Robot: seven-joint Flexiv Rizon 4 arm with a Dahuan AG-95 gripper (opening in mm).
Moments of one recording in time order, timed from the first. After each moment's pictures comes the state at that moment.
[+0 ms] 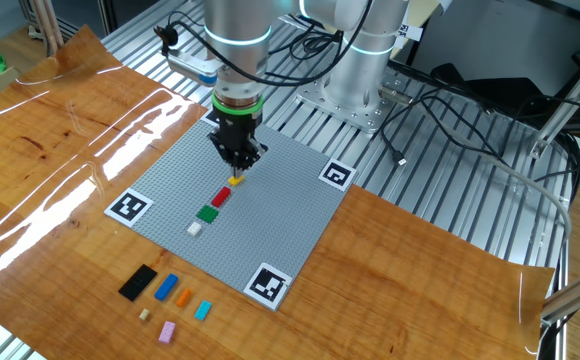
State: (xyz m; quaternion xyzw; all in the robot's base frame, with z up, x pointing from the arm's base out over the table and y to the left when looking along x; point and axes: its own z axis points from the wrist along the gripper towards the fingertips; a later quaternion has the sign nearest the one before) arm 0.417 -0.083 0.017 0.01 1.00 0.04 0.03
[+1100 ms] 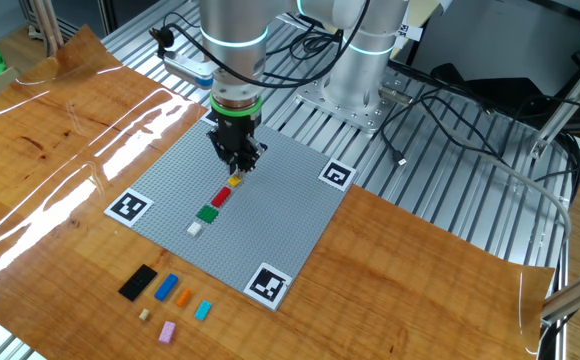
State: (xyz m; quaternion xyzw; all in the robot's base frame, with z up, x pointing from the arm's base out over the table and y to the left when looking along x) arm 0.422 -0.083 0.019 0.01 1.00 0.04 0.02
